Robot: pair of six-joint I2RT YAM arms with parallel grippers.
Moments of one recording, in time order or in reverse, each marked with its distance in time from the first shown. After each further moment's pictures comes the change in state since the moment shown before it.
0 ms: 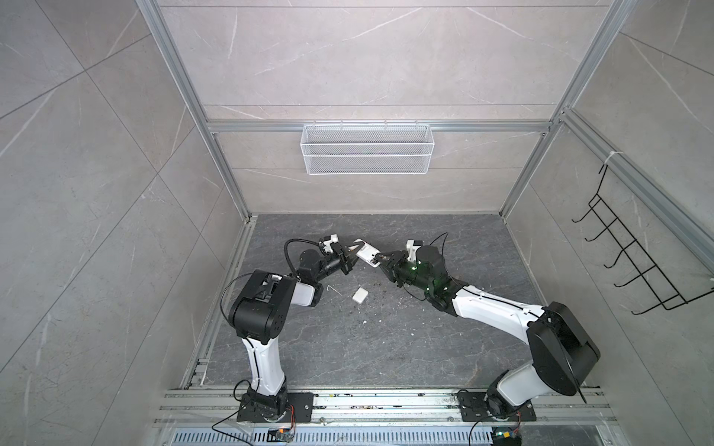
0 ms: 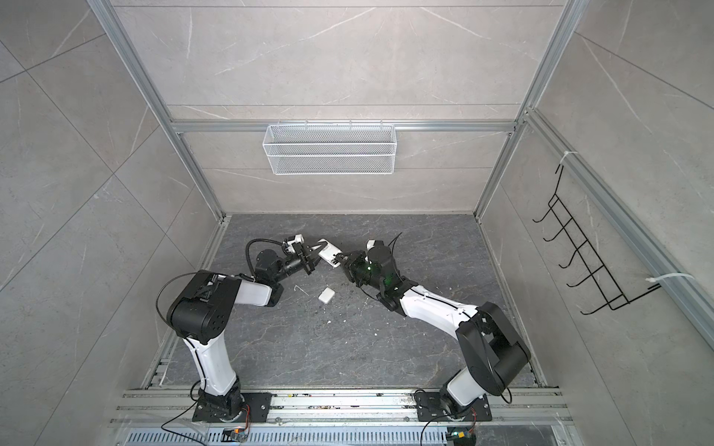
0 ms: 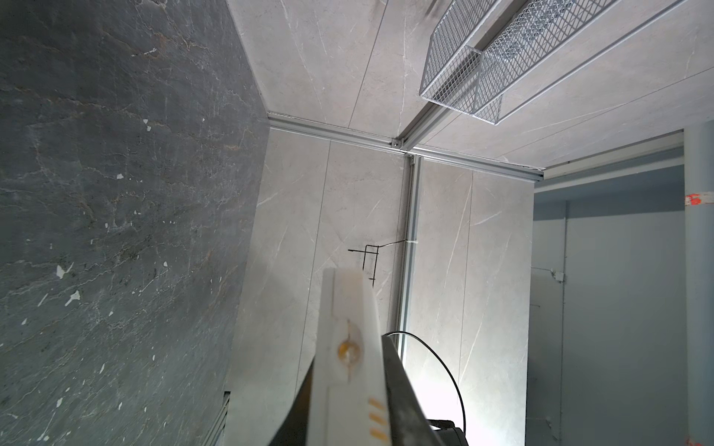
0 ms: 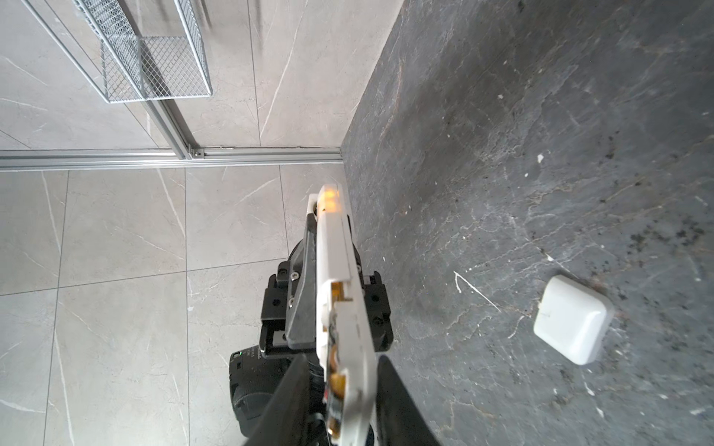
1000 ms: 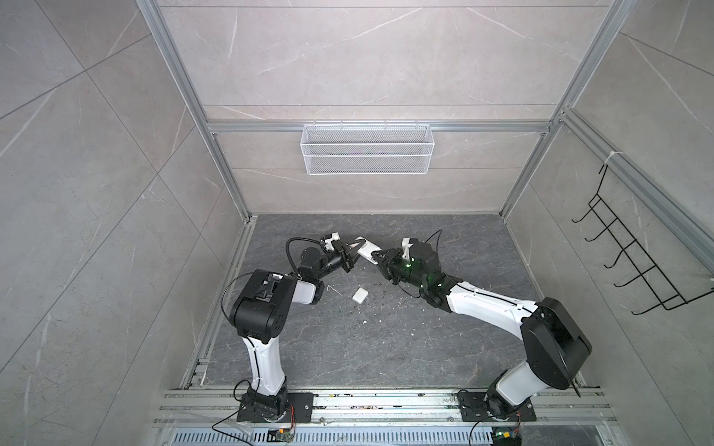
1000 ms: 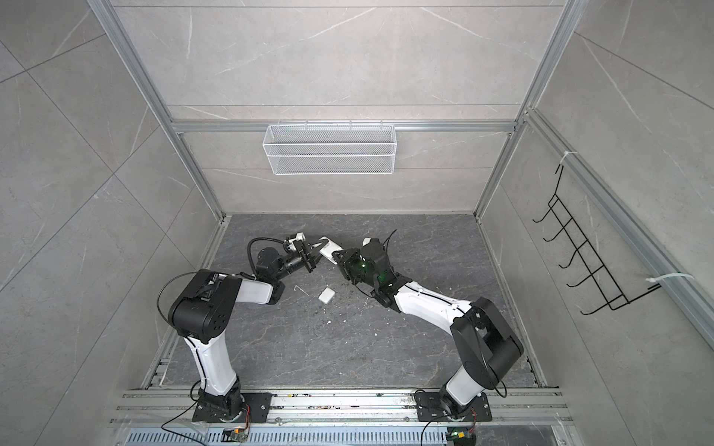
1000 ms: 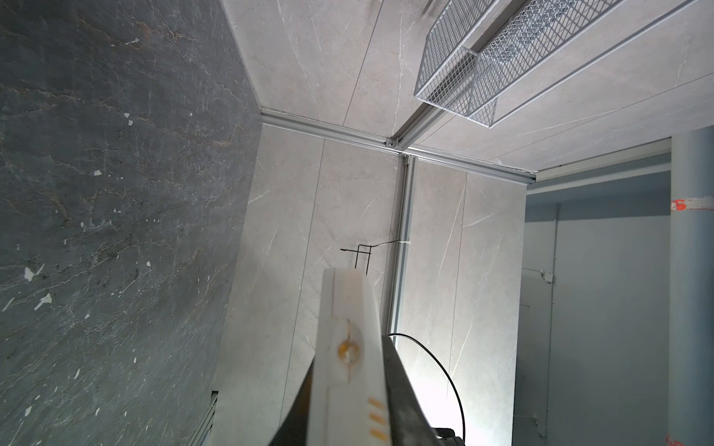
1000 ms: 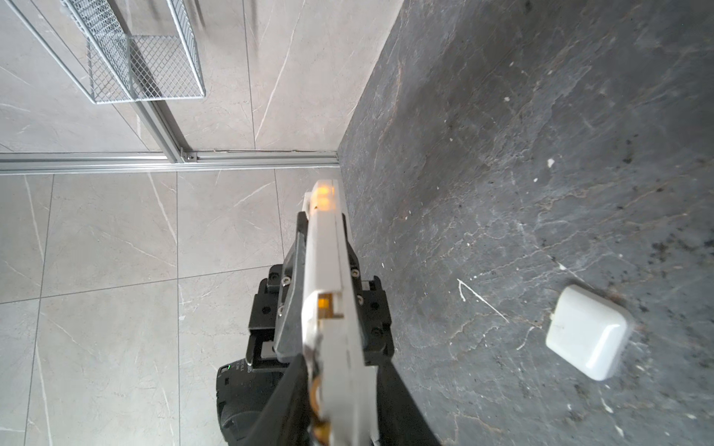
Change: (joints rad) left arm -0.010 0.010 0.032 -0.005 -0.002 -0.039; right arm 0.023 0.048 0.078 -0.050 0.034 -0.013
